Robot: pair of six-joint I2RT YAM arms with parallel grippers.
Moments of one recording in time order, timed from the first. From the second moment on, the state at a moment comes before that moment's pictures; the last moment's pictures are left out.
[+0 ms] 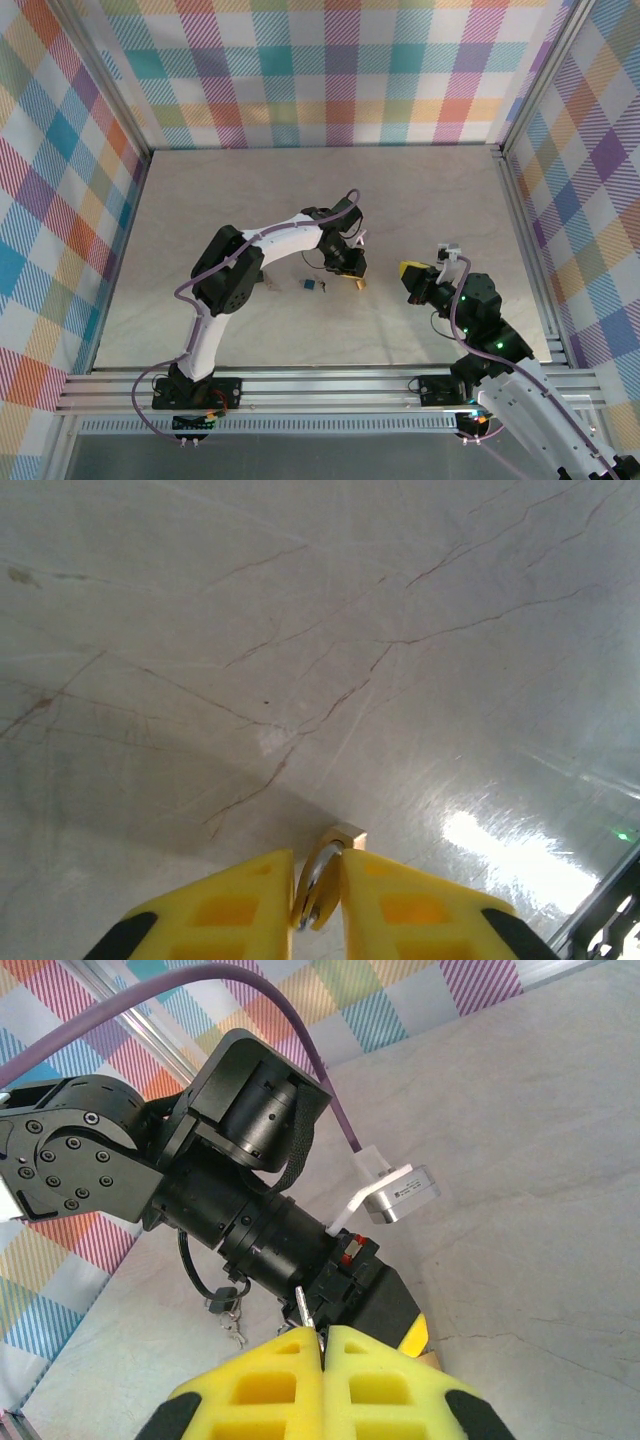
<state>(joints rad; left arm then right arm) -0.76 2.16 1.63 -0.73 0.45 -0.42 0.51 0.40 0.38 -0.21 -0.14 0.57</state>
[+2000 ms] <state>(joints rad) -0.75 0.83 0.87 -0.57 -0.21 -0.28 0.51 1.18 0.42 0.03 -0.20 0.65</state>
